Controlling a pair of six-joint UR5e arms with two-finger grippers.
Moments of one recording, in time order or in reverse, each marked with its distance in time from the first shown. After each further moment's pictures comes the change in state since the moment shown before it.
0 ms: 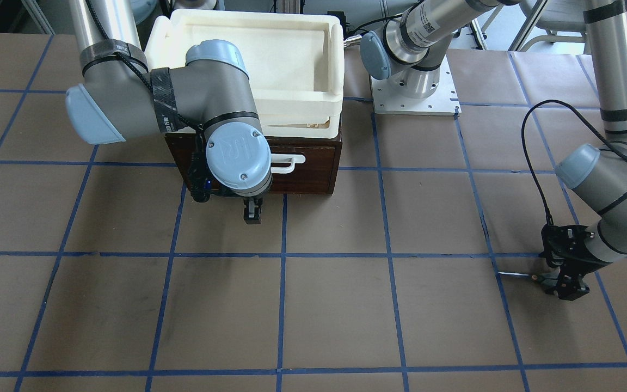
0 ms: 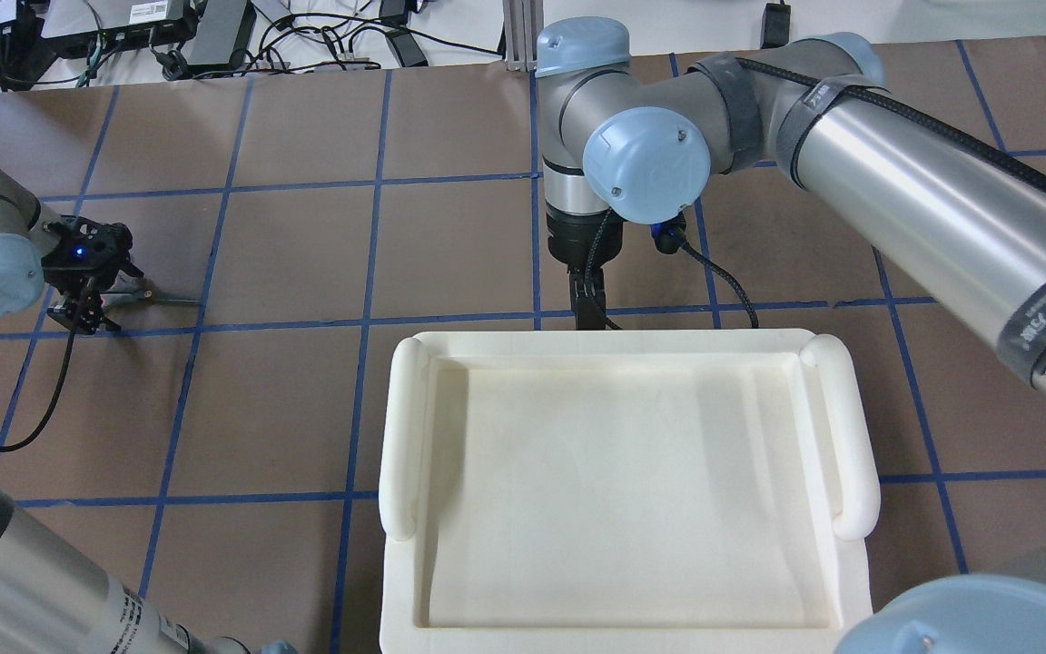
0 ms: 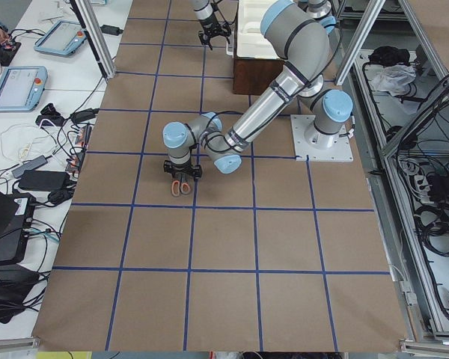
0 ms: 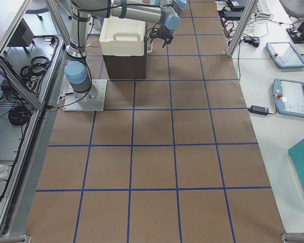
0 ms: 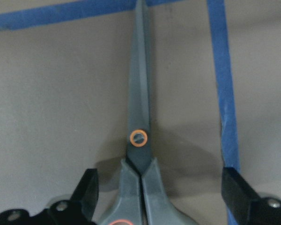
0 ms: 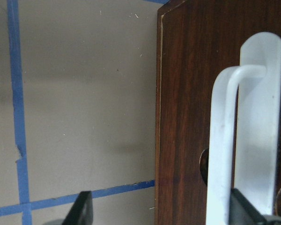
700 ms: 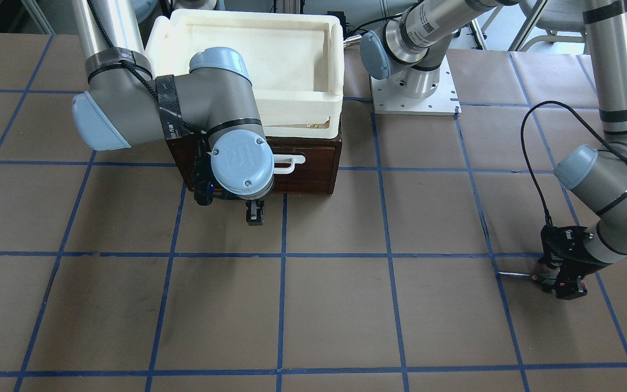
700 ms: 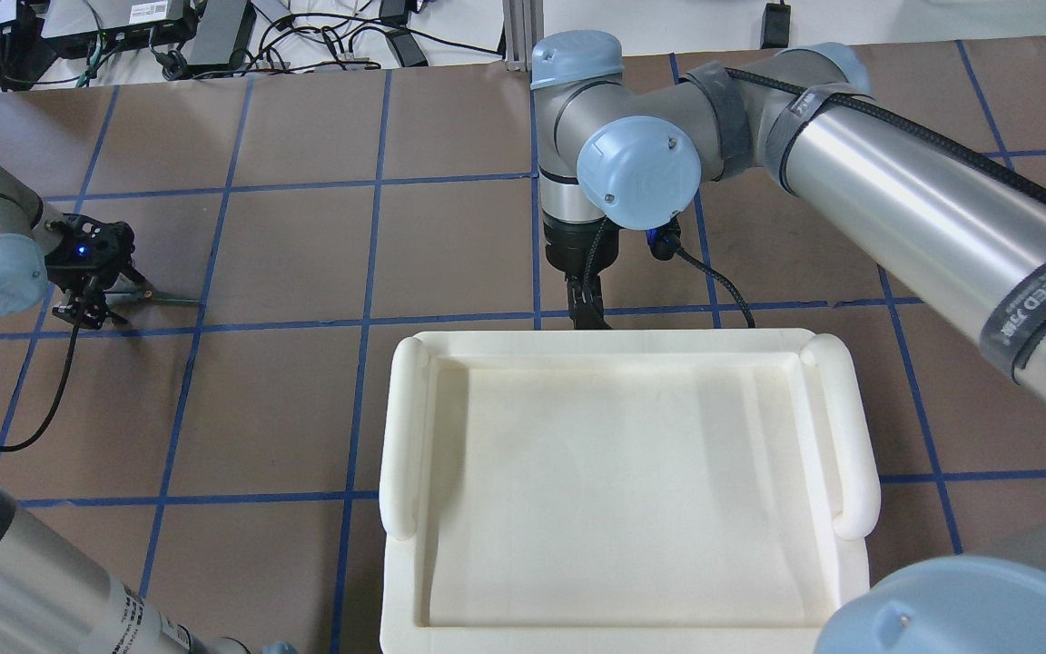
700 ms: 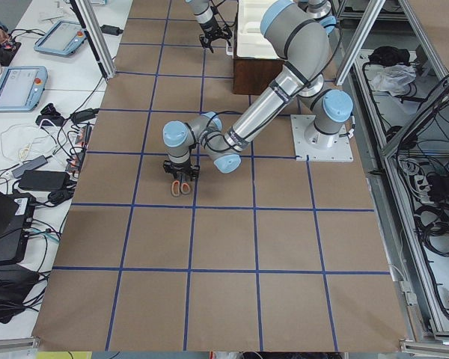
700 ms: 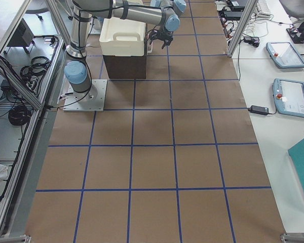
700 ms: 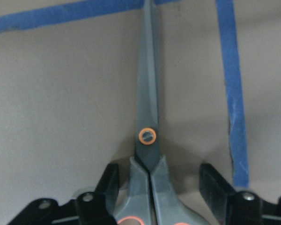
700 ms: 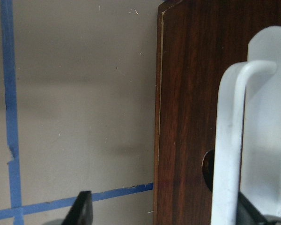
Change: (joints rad) left arm -0.005 -0.001 0.000 0.028 0.001 0.005; right arm 0.003 0.020 0.009 -0.001 0.000 -0.013
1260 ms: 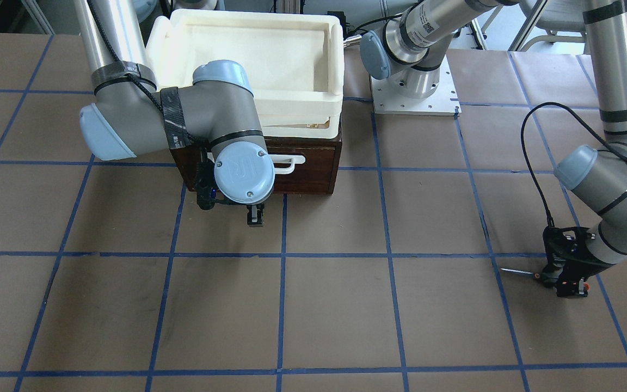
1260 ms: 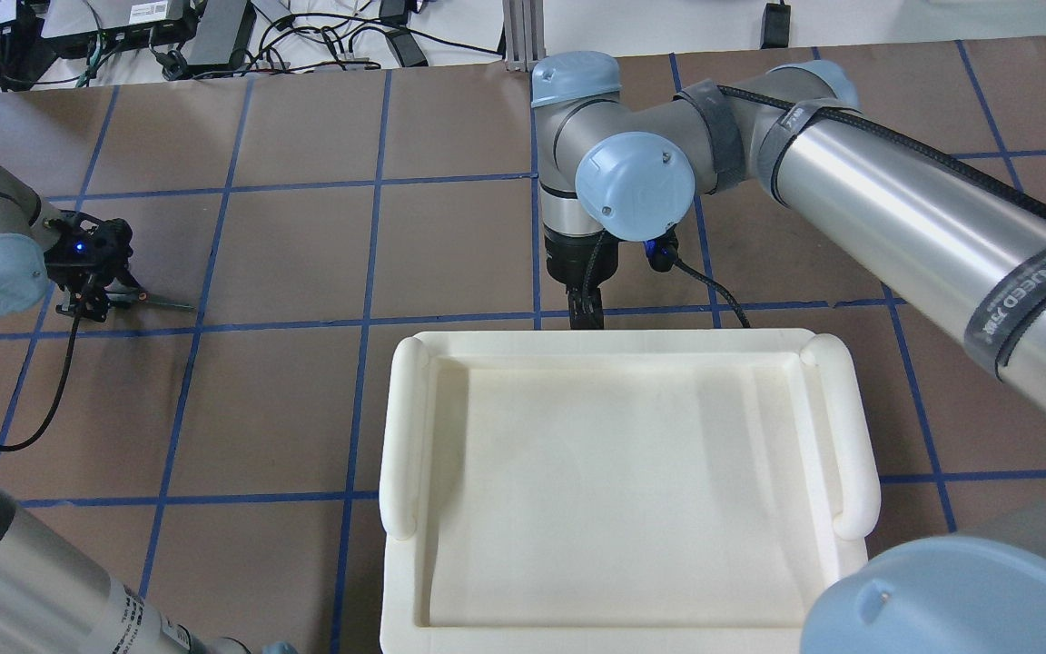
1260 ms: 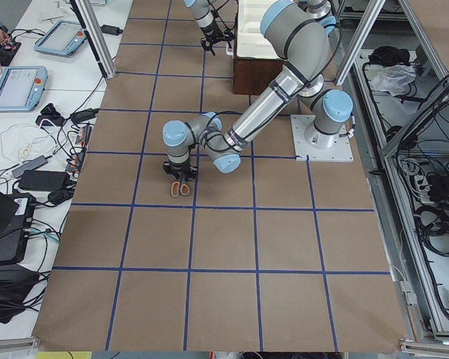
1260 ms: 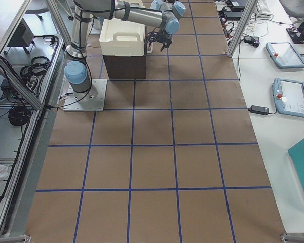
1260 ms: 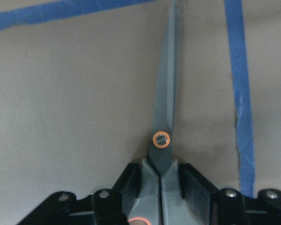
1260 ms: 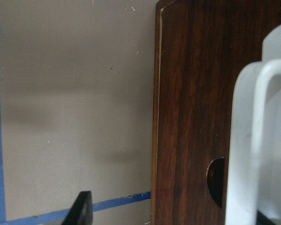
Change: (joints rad) left arm 0.000 0.000 0.004 0.014 0.000 0.001; right arm 0.000 0.013 0.018 -0.024 0.001 -0.009
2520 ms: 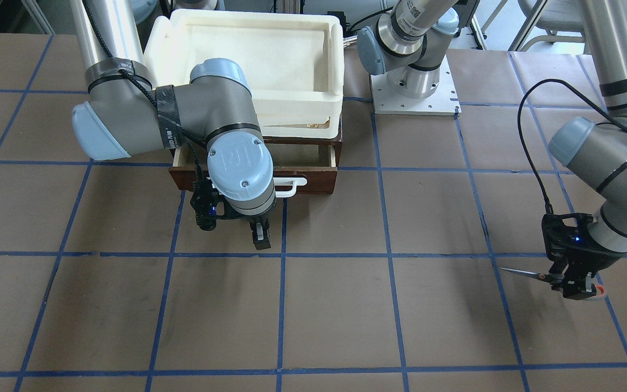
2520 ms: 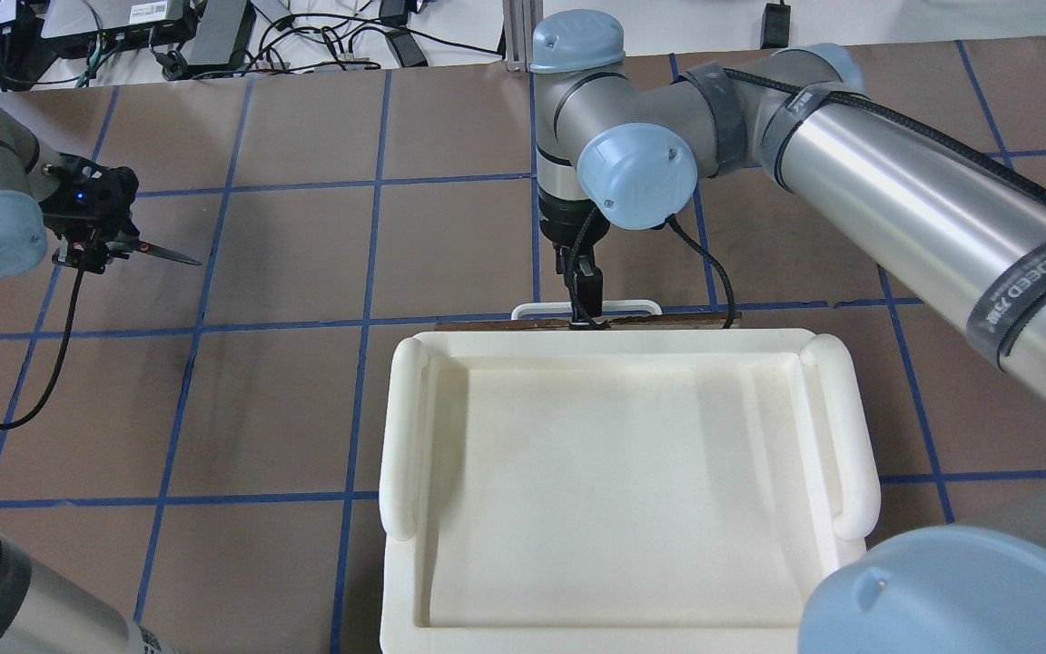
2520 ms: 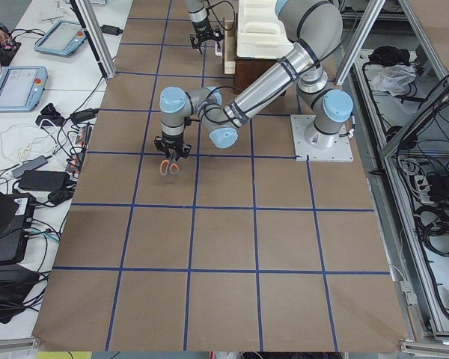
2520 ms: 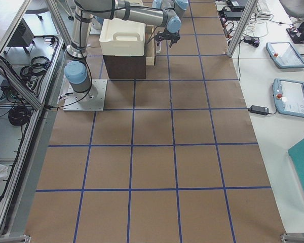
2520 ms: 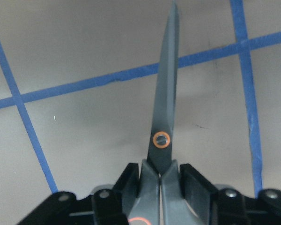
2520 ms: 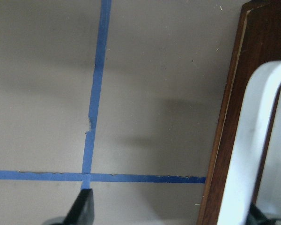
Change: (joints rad) left arm -0.107 0.142 0.014 -0.044 0.013 -0.051; right arm -0.008 0.008 -0.049 -0.146 -0.016 -0.129
